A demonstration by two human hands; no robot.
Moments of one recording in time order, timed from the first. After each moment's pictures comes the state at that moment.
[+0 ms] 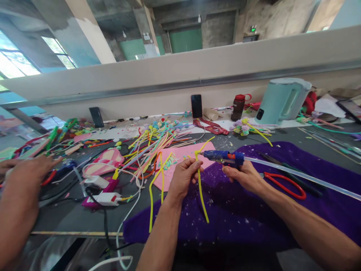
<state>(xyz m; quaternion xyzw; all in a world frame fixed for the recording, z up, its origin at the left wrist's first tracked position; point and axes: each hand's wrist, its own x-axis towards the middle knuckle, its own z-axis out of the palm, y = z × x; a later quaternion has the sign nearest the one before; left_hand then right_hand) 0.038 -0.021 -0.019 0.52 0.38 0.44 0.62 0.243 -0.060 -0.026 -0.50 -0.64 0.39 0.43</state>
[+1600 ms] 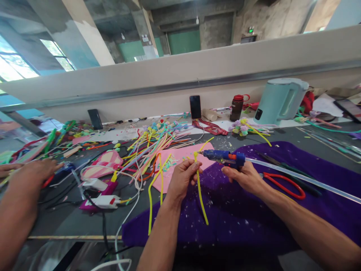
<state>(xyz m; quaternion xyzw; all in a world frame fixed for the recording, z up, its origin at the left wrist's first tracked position) 0.038 -0.021 -0.017 0.52 0.38 0.44 0.63 0.246 -0.061 -0.027 -0.52 -0.65 0.35 0.43</state>
